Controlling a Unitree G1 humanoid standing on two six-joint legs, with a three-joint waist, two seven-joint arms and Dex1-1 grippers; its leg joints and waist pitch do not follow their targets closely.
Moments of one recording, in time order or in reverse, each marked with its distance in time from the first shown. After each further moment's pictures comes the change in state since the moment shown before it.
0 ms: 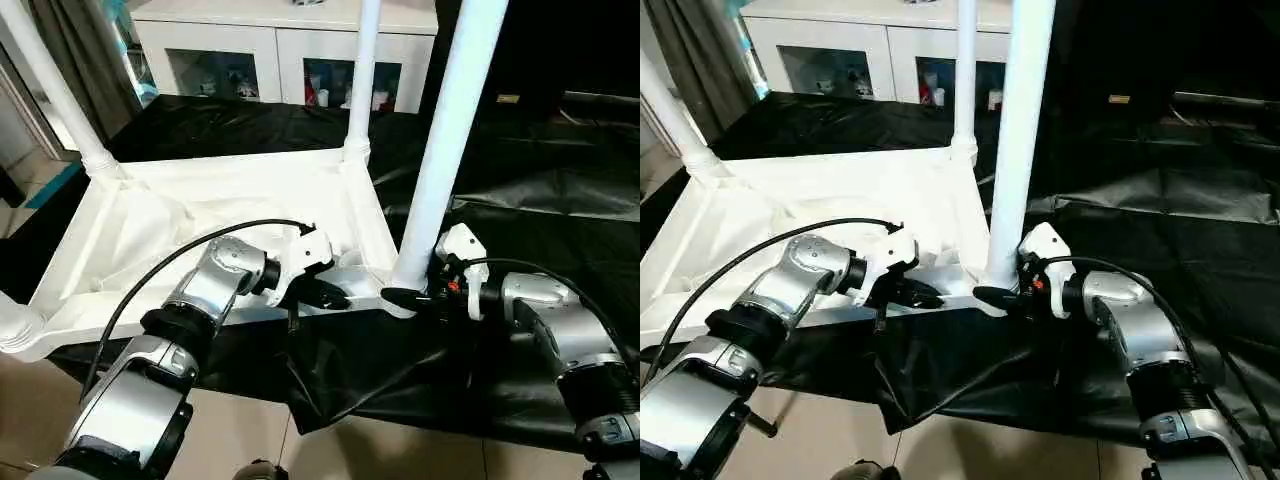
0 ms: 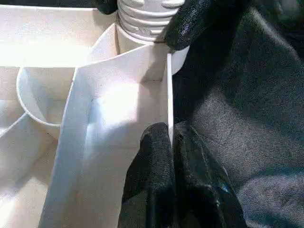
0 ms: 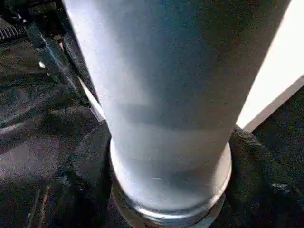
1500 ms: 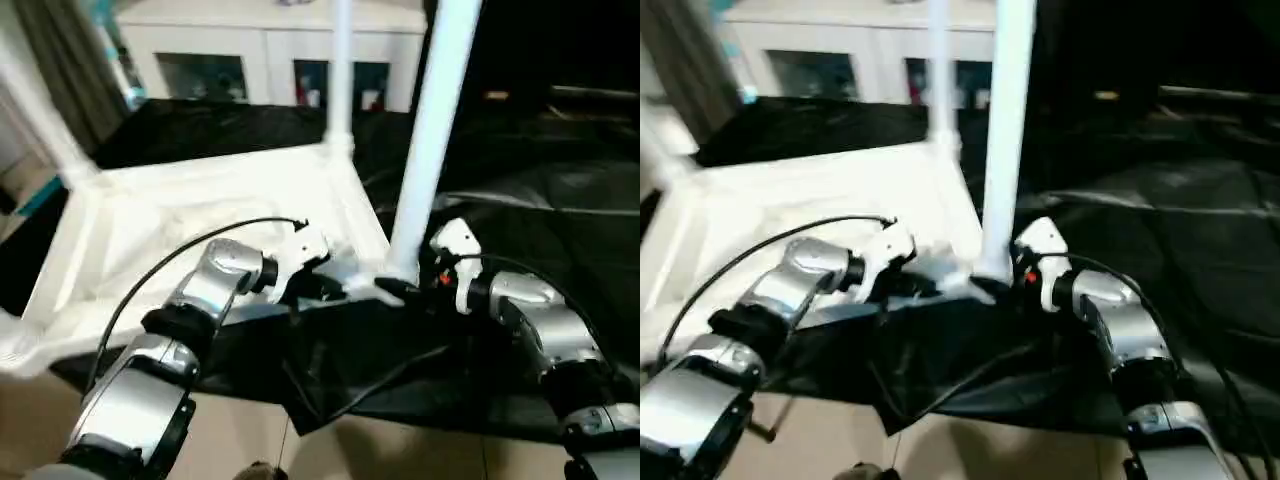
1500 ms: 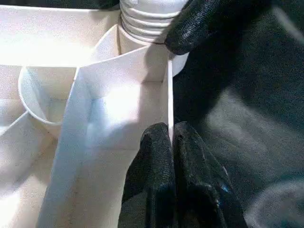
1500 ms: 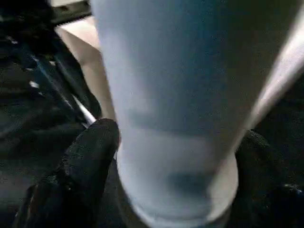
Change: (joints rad) left arm 0.002 -0.001 0.027 0.045 -0.006 -0.030 0.020; right arm -0.024 0.049 -0.012 0.070 0.001 -0.073 -0.026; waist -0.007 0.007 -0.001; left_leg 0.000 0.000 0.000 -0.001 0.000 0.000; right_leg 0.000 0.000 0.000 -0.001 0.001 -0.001
